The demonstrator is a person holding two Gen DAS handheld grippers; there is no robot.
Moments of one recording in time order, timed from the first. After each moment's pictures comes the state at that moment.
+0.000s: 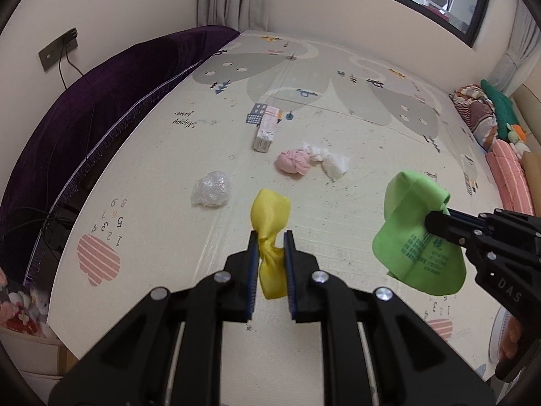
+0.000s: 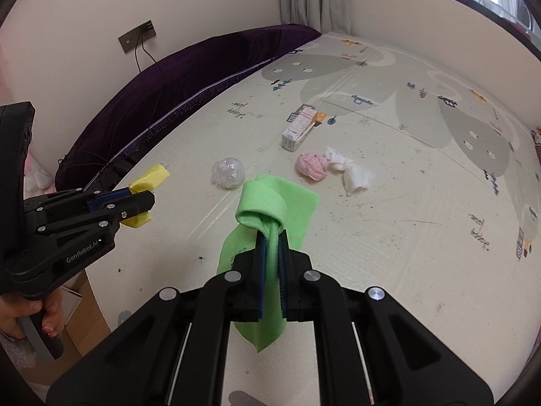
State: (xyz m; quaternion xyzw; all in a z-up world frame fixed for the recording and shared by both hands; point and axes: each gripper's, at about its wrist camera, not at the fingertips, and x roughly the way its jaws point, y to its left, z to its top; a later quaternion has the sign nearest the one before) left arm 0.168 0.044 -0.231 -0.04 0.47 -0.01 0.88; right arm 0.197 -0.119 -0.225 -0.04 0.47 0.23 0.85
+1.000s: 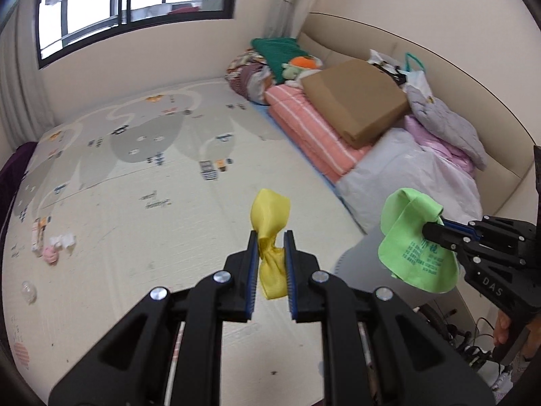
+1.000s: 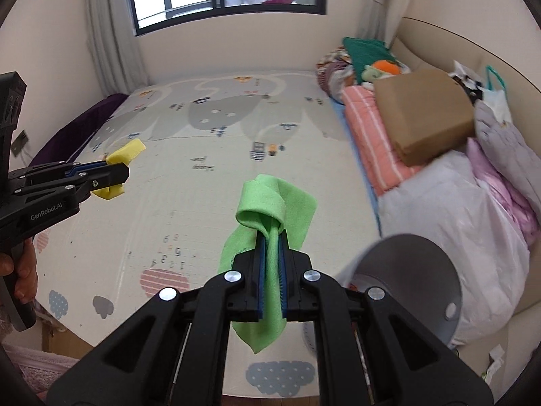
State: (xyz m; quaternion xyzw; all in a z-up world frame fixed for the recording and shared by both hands) left arm -0.010 -0.492 -0.110 0.09 0.40 -0.36 0.84; right arm -0.125 -0.672 -0.101 0.06 0.42 -0.10 0.90
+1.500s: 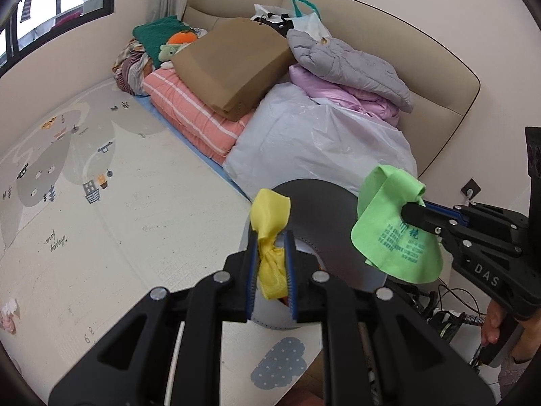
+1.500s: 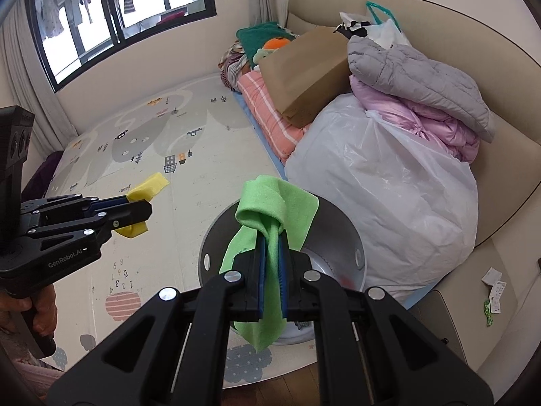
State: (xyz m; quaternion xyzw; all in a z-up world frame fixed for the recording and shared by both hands) left arm -0.069 -0.663 -0.134 0.15 0.41 -0.51 0.74; right arm -0.216 -0.805 -0.115 0.16 0.40 -0.23 0.87
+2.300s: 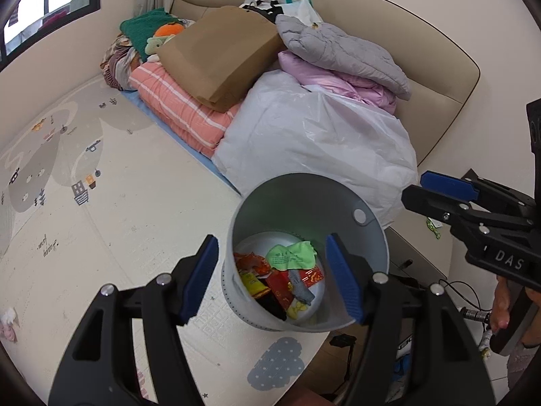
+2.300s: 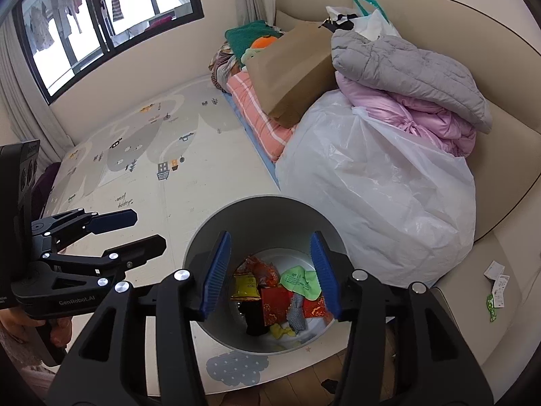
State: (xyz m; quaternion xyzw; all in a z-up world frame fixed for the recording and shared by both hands) left arm -0.071 -0.680 -0.141 0.17 0.43 -0.50 0.73; right arm -0.220 -0.837 -0.113 0.18 0.40 -0.23 0.87
